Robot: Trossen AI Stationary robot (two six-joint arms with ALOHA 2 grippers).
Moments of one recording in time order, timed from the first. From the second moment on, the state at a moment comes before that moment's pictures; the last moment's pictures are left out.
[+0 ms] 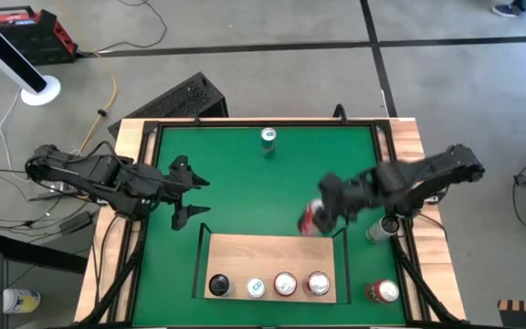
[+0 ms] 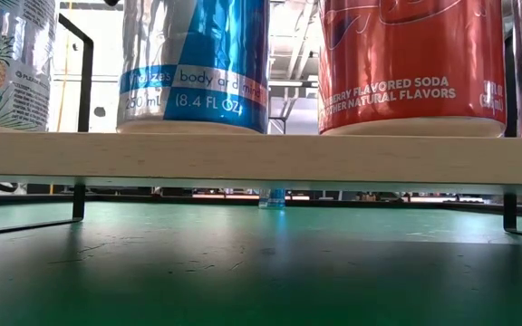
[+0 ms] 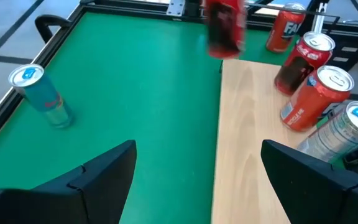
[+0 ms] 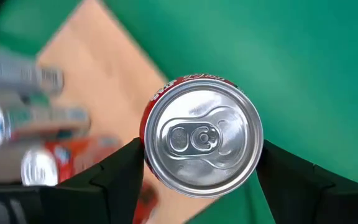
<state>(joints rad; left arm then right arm) -0.26 0.95 1.11 -0.67 -0.31 -0.26 0.33 1.40 1.50 -1.18 0.18 1.09</state>
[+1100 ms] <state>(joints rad) -0.06 0.95 1.11 -0.55 -0.09 -0.33 0.59 1.71 1.59 -1.25 0.29 1.02</state>
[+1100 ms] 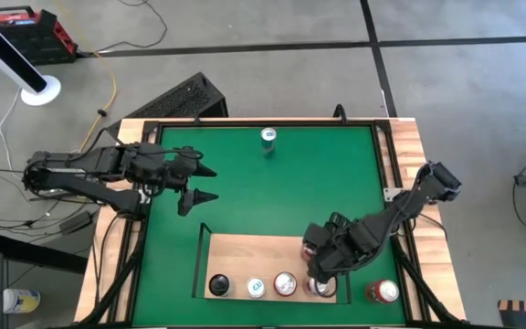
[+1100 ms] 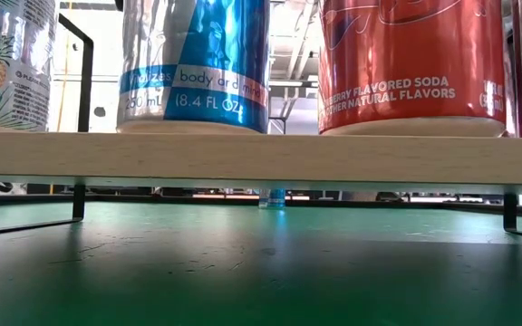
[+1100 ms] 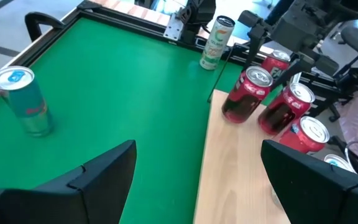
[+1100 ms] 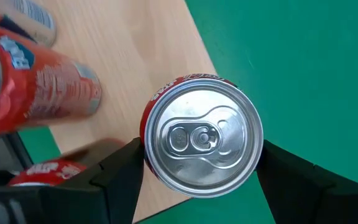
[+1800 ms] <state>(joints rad) -0.06 0.95 1.11 -0.55 -0.09 -0.34 0.60 1.71 1.58 -1.24 0.32 1.02</state>
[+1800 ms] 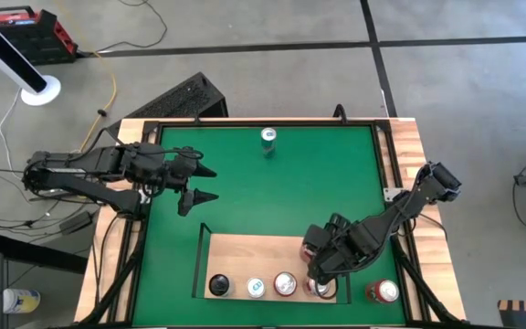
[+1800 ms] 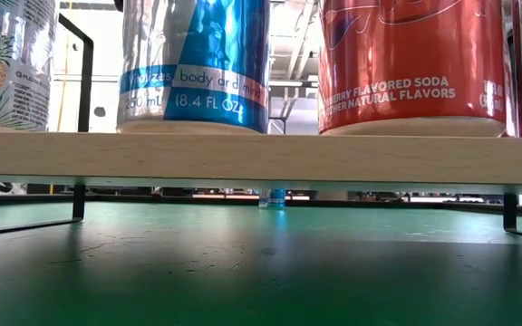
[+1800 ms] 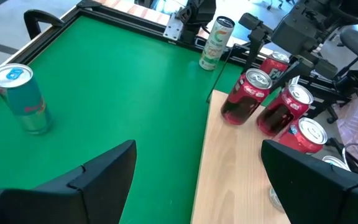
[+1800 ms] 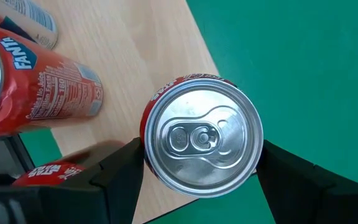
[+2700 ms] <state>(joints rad) -0.06 0.95 1.11 -0.55 -0.08 -0.33 0.61 1.75 1.58 -1.26 0.34 1.05</state>
